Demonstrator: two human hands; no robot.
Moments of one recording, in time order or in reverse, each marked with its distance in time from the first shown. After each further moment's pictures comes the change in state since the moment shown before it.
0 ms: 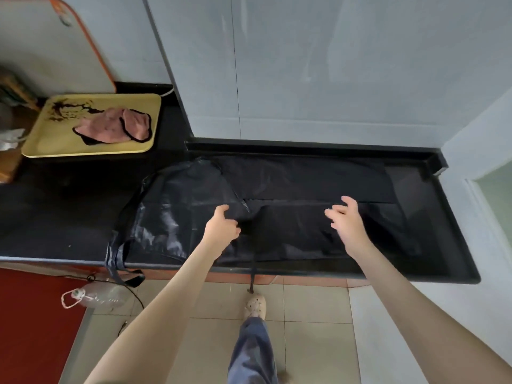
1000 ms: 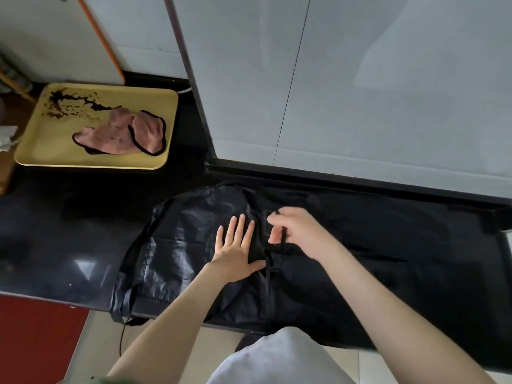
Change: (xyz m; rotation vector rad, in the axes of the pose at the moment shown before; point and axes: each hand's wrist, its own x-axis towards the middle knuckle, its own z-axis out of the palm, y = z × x) left_hand 0.112 0.008 -0.038 1.281 -0.252 0.228; right_hand 0.061 -0.120 0.173 -0.081 -0.648 0.168
